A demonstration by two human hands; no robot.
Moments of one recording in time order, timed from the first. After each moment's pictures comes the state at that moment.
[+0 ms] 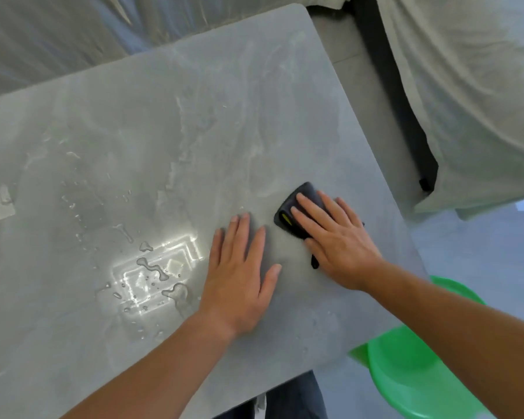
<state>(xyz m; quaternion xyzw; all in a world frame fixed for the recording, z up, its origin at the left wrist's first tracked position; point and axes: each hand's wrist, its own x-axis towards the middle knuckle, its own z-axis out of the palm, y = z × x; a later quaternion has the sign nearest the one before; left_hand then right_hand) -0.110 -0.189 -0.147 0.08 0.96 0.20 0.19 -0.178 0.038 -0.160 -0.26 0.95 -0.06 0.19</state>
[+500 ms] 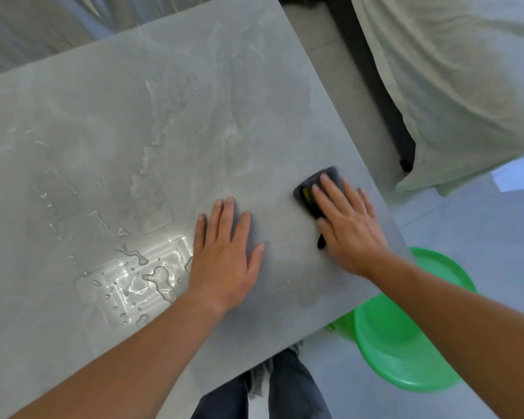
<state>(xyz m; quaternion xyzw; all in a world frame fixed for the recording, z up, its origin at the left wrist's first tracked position) -0.103 -0.176 -0.157 0.08 0.97 0.16 0.18 -0.145 0.081 -0.160 -0.10 0.98 -0.06 0.18</state>
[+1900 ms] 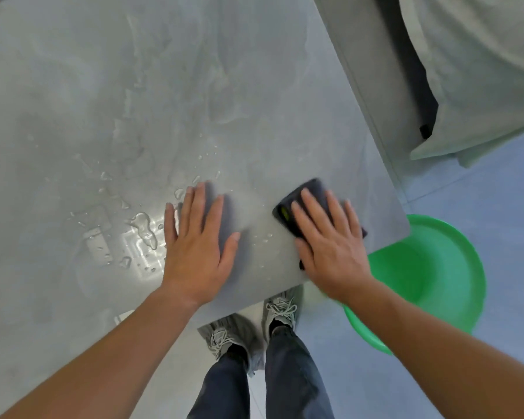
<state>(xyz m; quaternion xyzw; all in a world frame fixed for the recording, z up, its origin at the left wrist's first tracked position) -0.033 -0.164 -0.148 0.02 0.98 0.13 0.17 -0.041 0.083 -0.171 -0.16 0.98 -0.10 0.11</state>
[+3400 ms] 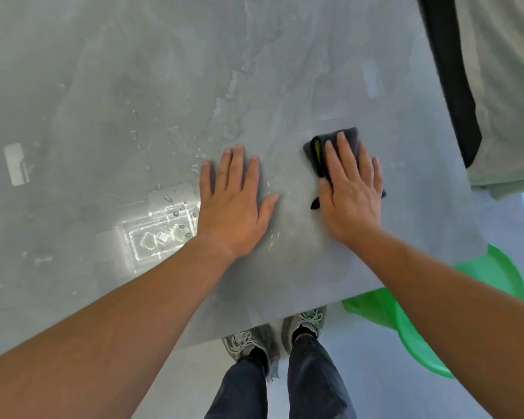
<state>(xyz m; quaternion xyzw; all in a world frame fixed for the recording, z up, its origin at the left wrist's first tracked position) -0.066 -0.263 -0.161 0.00 0.98 0.12 0.18 -0.108 -0.055 -0.174 -0.08 0.99 -0.10 0.11</state>
